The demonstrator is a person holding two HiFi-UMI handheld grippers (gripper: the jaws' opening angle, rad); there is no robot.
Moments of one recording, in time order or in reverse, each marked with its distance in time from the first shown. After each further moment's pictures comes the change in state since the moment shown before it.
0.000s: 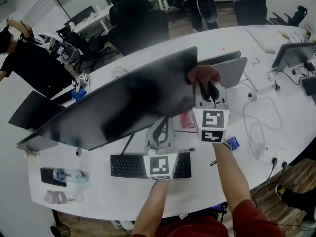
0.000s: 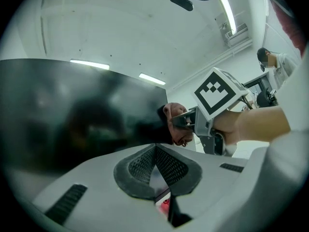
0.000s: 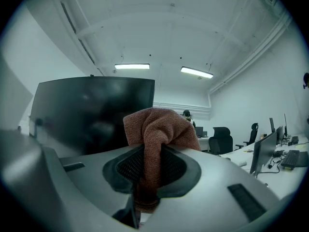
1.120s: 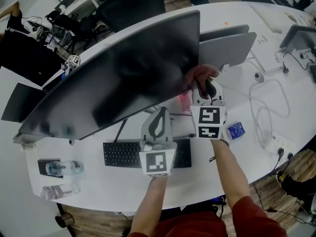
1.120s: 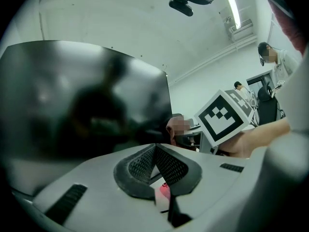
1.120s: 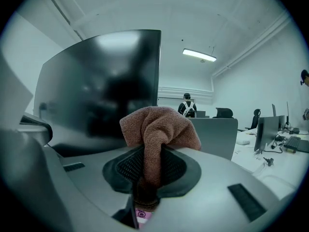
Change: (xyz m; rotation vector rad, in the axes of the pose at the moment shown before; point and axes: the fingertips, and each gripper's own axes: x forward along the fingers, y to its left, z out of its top) left arm -0.003 -0.003 -0.058 -0.044 0.079 0.025; right arm 0.003 0.023 -0.127 0.032 0.174 0.042
